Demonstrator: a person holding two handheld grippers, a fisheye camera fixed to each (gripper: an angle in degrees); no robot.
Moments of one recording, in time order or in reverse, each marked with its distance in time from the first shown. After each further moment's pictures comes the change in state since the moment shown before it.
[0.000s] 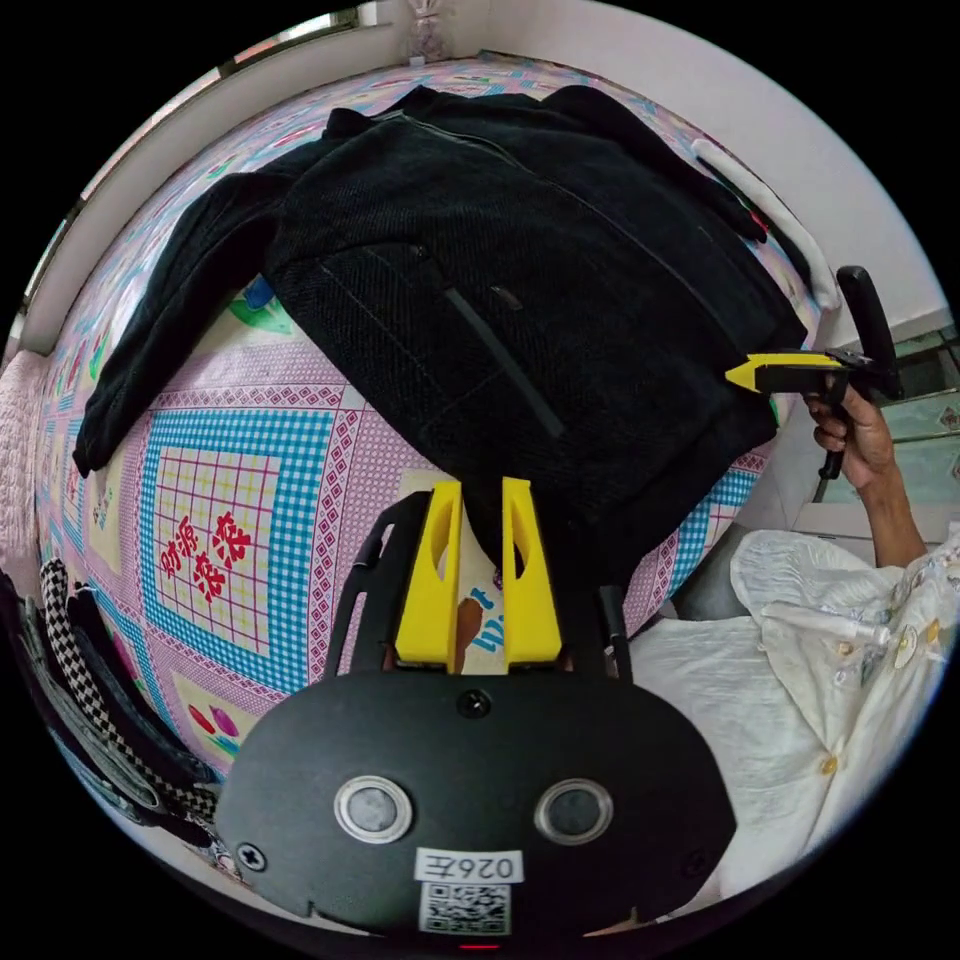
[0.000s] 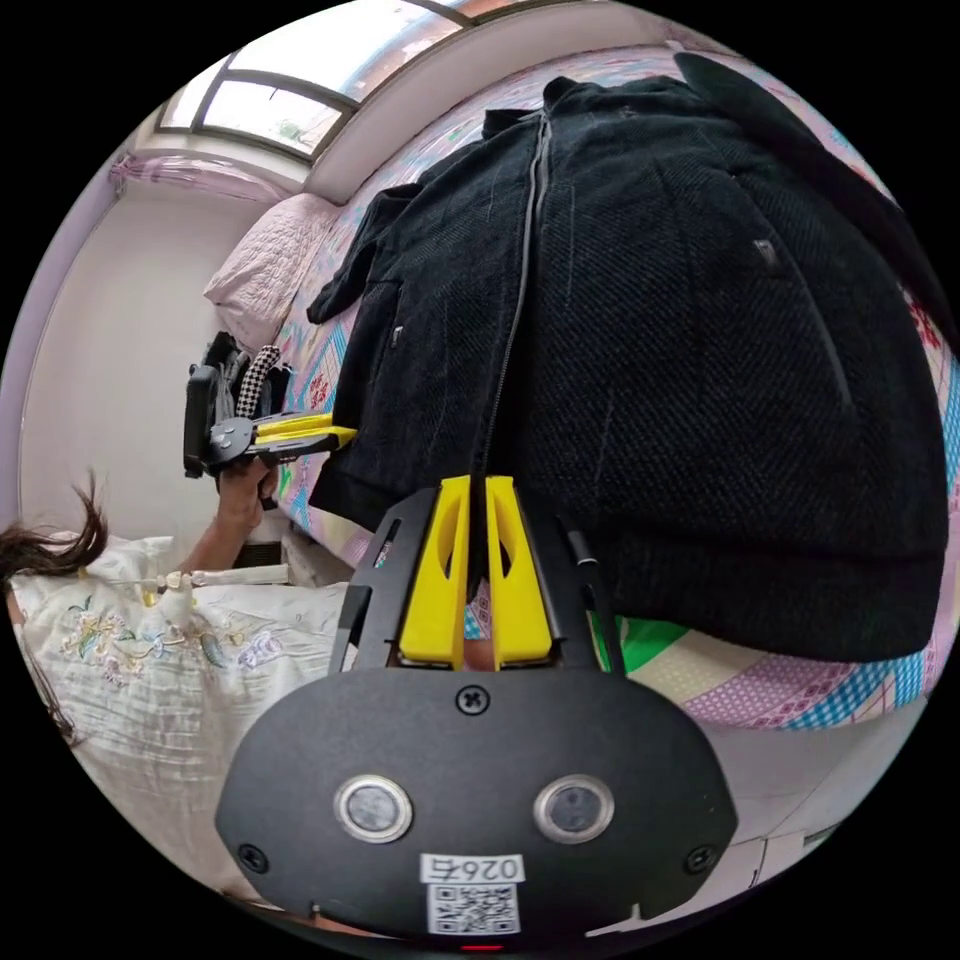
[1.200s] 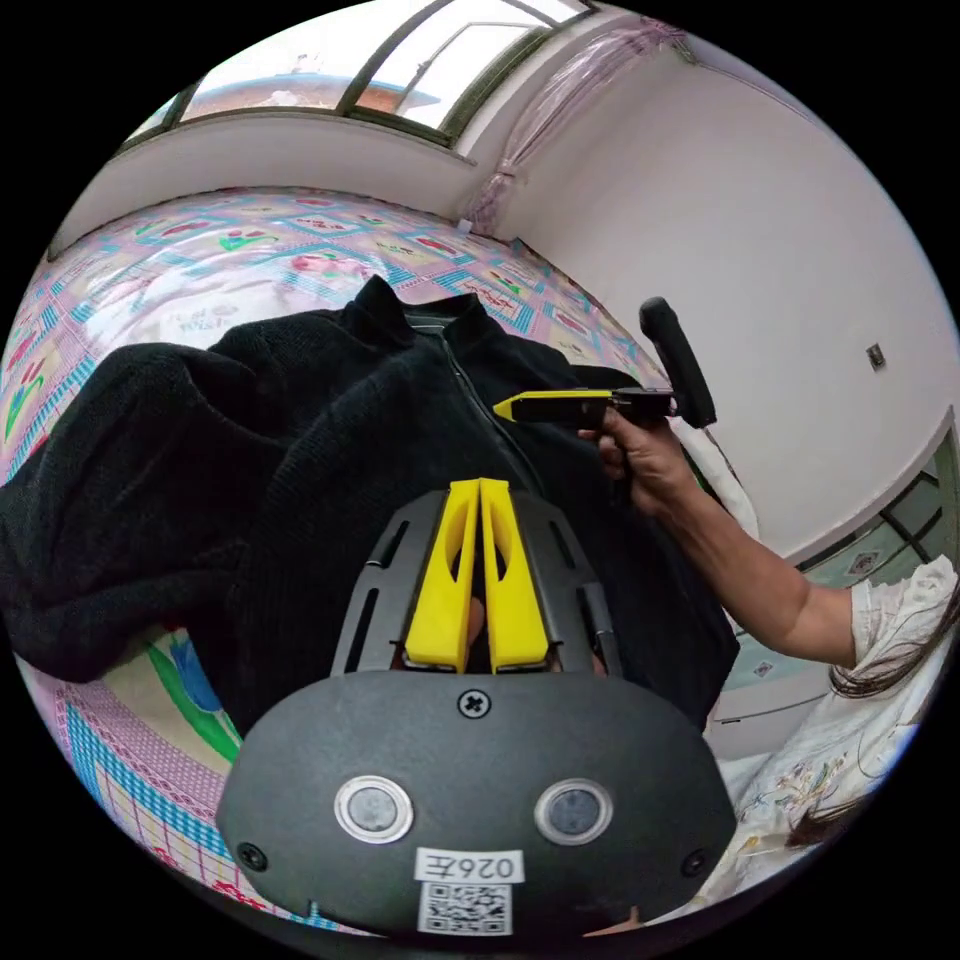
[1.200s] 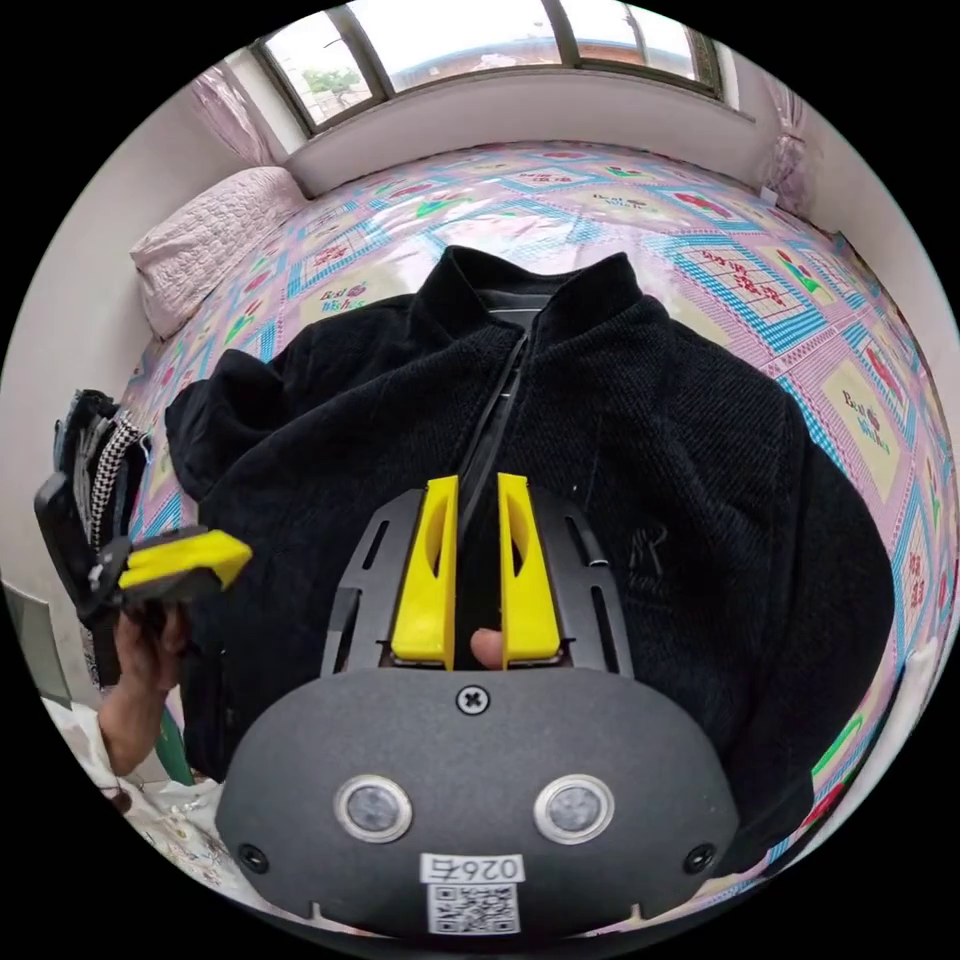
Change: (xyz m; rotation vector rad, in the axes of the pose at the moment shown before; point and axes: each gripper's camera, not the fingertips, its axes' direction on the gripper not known) left arm -0.140 -0.238 -0.034 0.554 0.289 -0.175; right arm 0.076 -0.236 0.240 0.088 0.399 -0.257
